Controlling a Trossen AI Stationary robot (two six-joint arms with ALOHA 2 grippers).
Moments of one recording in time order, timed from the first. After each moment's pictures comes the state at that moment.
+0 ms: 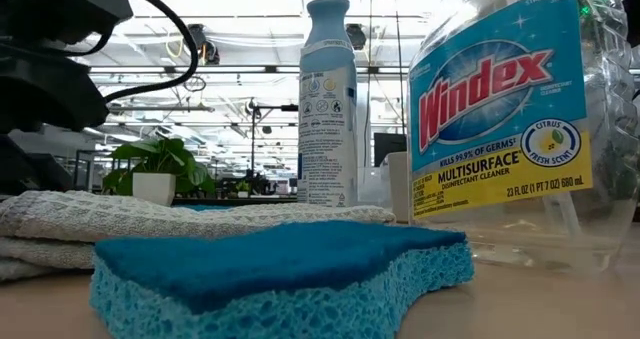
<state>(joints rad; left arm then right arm) -0.43 1.43 0.54 -0.30 0.47 -0.51 -0.20 0.77 0.34 0.54 0.34 -0.07</state>
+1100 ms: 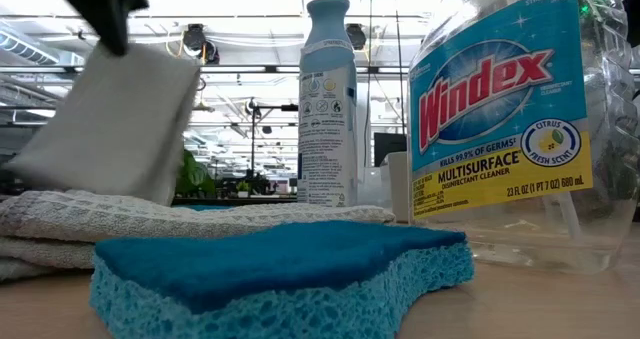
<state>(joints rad) -0.38 1.26 1.16 -1.25 -0.30 -0.49 -0.20 0.77 0.34 0.55 0.34 -0.07</state>
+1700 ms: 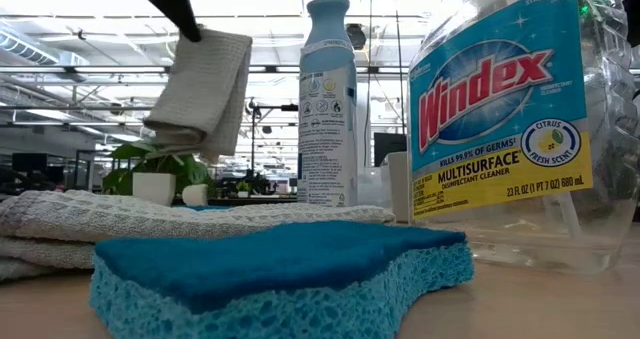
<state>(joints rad) -0.07 1.27 1.35 -1.22 -0.63 -0.11 -0.20 0.77 0.34 0.54 0.34 -0.07</state>
